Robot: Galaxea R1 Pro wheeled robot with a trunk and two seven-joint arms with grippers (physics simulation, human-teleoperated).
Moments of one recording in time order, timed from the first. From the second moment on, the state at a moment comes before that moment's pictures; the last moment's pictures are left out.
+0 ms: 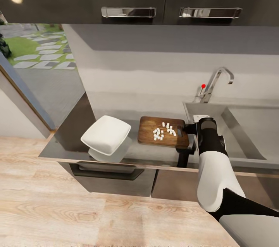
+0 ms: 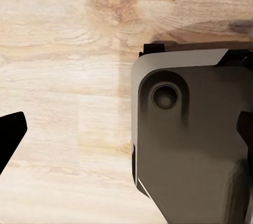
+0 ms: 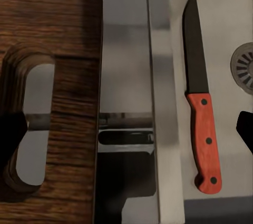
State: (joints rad) left arm -0.35 0.05 -0.08 0.08 0.06 -0.21 0.05; right arm -1.08 0.17 -0.57 -0.92 0.83 0.80 0.31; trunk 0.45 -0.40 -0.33
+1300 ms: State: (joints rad) left arm -0.35 0.05 -0.08 0.08 0.06 -0.21 0.05; right arm -1.08 0.17 -0.57 -0.88 0.83 0.80 0.31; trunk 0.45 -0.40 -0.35
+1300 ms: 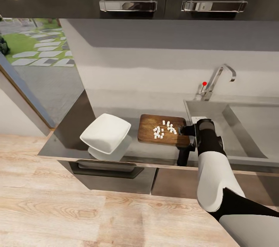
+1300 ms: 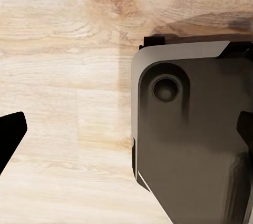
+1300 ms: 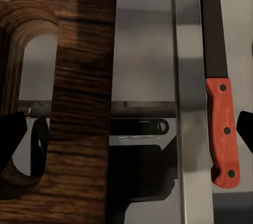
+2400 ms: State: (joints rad) left arm -0.35 0.05 -0.08 0.08 0.06 -0.21 0.05; right arm -1.08 0.17 -0.57 -0.88 0.84 0.80 0.31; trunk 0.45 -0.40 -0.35
